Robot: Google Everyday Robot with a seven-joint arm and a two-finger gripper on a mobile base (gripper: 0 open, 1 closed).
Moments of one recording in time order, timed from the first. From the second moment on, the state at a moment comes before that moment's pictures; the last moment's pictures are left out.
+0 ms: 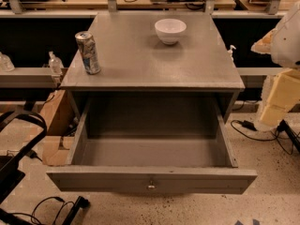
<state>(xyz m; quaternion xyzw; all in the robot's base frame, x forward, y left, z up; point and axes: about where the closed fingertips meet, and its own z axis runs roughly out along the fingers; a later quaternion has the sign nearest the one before) 0.438 -0.217 0.976 -0.60 0.78 -0.03 0.16</state>
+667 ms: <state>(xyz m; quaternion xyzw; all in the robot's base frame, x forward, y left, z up) 0.420 -0.225 0.931 -0.59 0.79 0.01 0.19</state>
